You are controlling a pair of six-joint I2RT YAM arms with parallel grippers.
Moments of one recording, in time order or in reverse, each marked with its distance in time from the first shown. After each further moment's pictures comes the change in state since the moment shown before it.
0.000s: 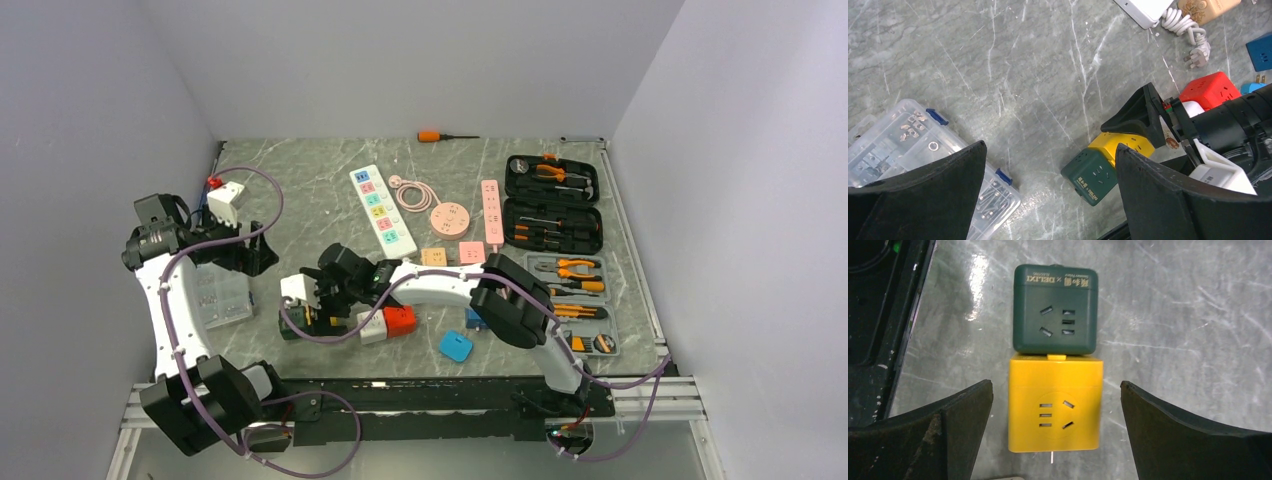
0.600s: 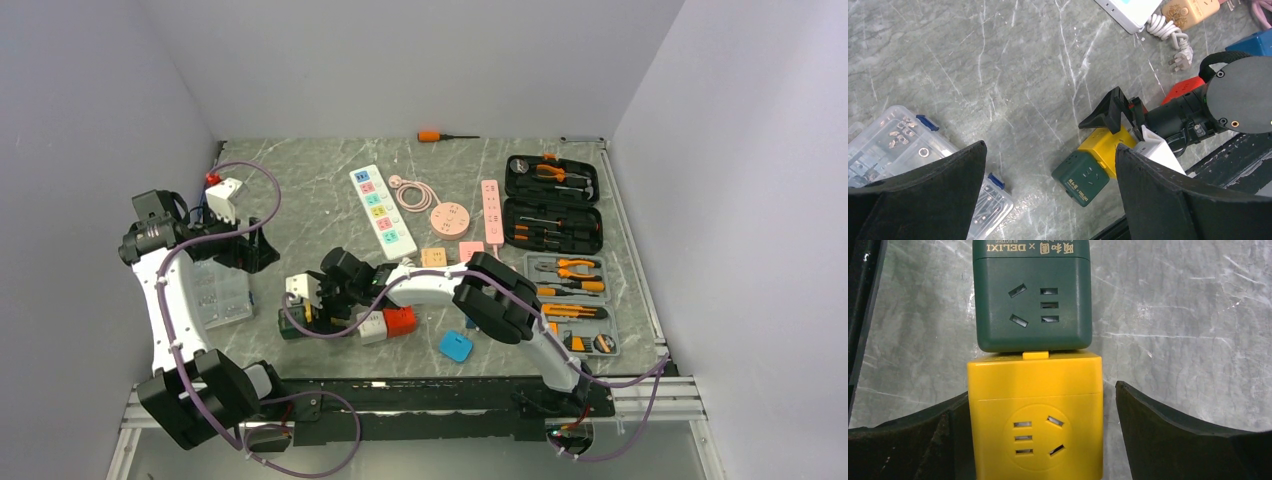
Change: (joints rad) left arm 0.006 0.031 0.036 -0.032 0.043 0.000; right arm -0.019 0.093 -0.020 0.092 -0.015 0.066
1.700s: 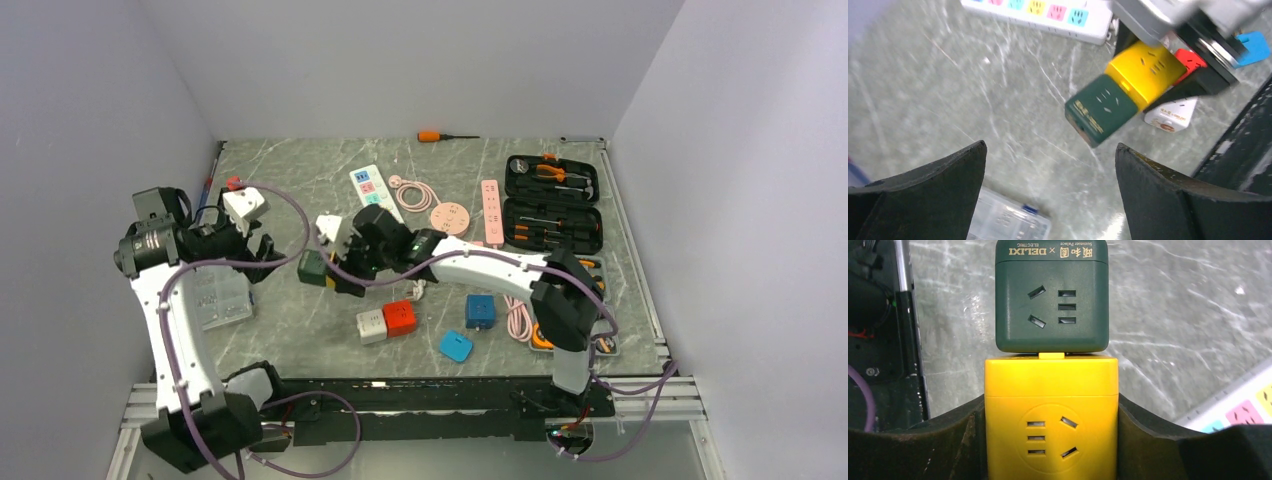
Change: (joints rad) left arm -0.079 -0.075 0.100 -0.156 0.114 0.324; right arm -0.084 -0.336 -0.074 -0.184 0.130 0.222
